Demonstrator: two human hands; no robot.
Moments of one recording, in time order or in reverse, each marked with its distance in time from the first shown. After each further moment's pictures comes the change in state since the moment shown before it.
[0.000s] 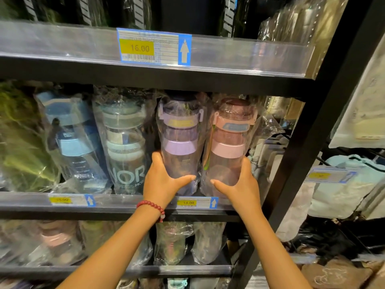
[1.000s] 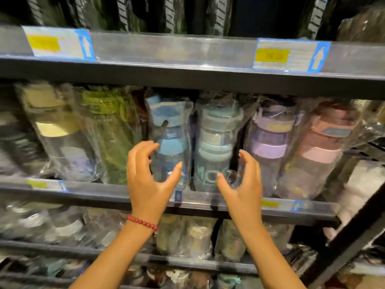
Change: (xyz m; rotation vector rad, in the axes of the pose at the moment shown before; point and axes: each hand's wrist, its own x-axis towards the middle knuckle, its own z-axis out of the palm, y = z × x) left_hand -0.001 -0.080 -0.180 -0.023 0.439 0.357; right_hand -0.062 -0.140 0.138 0.143 0.206 -0.224
